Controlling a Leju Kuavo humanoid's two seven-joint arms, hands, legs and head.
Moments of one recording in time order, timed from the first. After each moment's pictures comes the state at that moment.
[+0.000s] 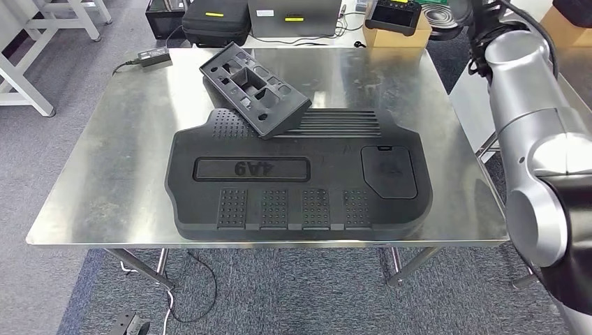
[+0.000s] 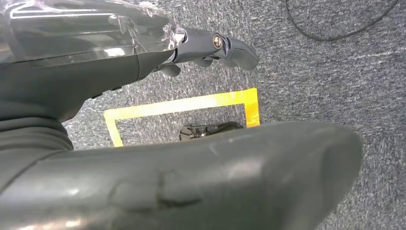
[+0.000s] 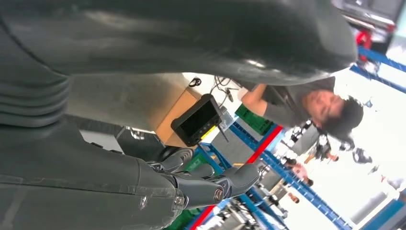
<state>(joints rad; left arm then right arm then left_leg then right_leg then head) -0.16 0.19 0.28 -0.18 -0.13 -0.29 -0.15 -1.41 -0.16 0.20 -0.30 0.41 0.08 -0.24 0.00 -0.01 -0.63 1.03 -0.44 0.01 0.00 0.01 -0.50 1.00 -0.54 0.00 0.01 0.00</state>
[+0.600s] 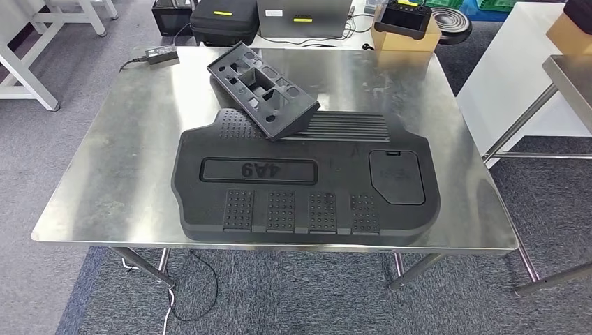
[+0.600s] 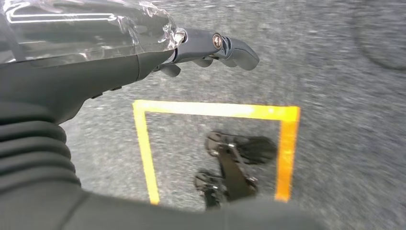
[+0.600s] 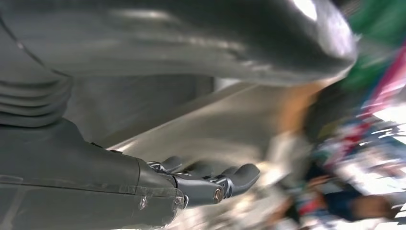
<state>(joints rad) -0.08 0.19 0.35 -0.18 -0.09 -0.22 -0.06 -0.86 -0.78 -0.22 -0.37 0.36 -0.11 -0.18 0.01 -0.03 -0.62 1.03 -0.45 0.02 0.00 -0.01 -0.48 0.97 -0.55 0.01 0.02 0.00</state>
